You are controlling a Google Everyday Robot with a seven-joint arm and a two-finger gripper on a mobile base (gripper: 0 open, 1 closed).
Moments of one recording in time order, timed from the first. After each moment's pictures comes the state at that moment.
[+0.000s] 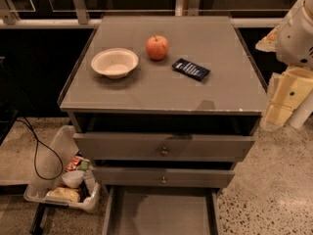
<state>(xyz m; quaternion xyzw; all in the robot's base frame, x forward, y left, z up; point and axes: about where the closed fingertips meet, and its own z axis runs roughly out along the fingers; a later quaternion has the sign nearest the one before) 0.438 -0.217 0.976 -0.60 0.78 -0.03 0.16</state>
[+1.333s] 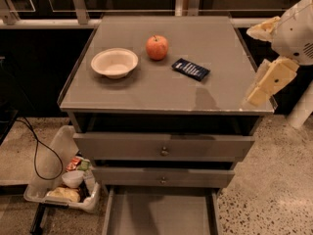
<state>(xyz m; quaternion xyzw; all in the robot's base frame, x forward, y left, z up) 0.492 -0.204 0.977 -0.59 0.75 0.03 0.31</state>
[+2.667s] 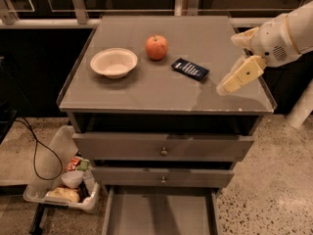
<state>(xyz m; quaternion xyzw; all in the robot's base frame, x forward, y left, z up) 0.562 -0.196 0.941 -0.51 0.76 0.14 0.37</state>
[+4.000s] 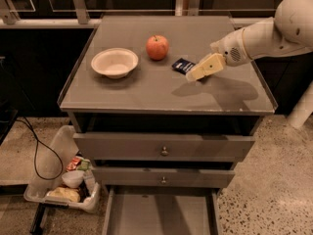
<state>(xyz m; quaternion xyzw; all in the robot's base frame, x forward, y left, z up) 0.669 -0.162 0.882 -0.42 0.79 0.20 0.40</state>
